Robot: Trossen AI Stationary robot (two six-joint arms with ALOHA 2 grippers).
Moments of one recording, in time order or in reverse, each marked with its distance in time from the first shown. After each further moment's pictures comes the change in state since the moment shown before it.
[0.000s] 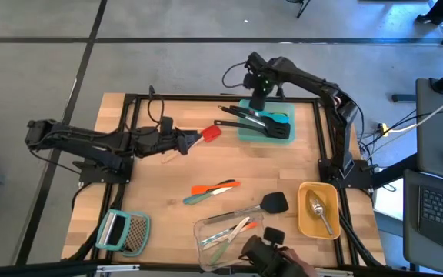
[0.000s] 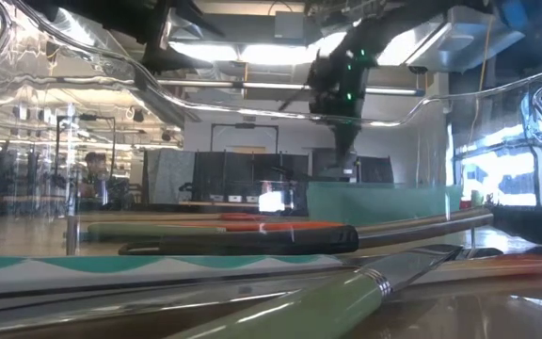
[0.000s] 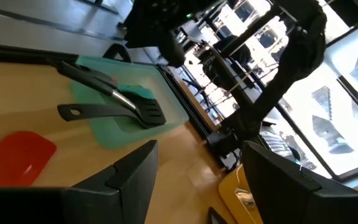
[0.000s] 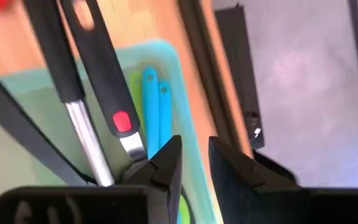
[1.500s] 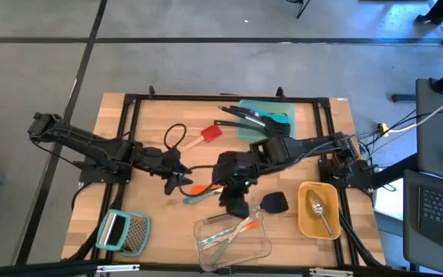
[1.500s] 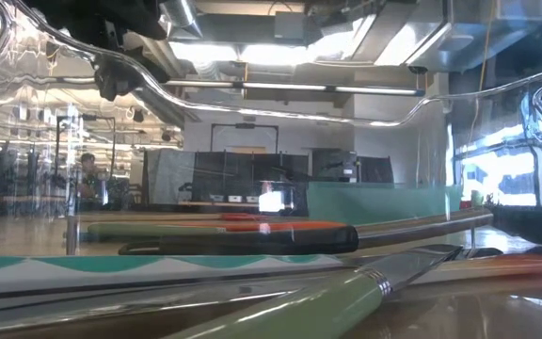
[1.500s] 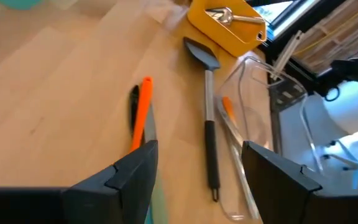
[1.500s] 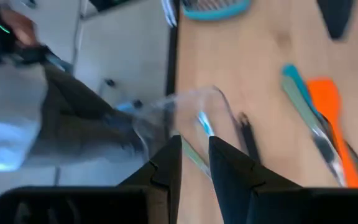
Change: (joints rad) left arm -0.216 0.000 0.000 -0.326 0.368 0.210; right arm 0.966 -0.020 0.390 -0.008 -0.373 0.858
